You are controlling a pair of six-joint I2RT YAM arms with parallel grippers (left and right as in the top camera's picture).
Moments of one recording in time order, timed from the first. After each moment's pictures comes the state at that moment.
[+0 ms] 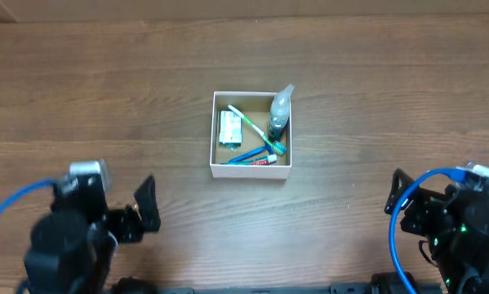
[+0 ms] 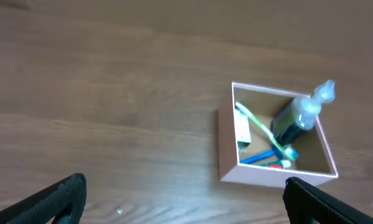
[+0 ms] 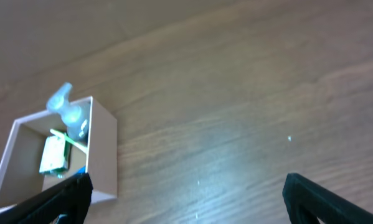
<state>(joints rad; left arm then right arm) -0.20 0.54 1.08 -1.05 -0.11 -0.28 0.05 0.53 1.04 -1.11 0.11 0.35</state>
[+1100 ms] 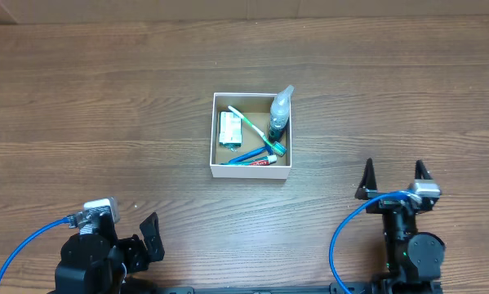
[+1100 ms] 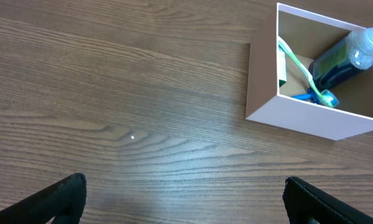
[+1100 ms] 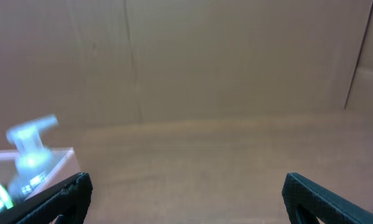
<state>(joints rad) -0.20 0.38 0.88 -1.24 -0.12 -0.38 0.05 0.01 0.04 -0.01 0.09 0.06</state>
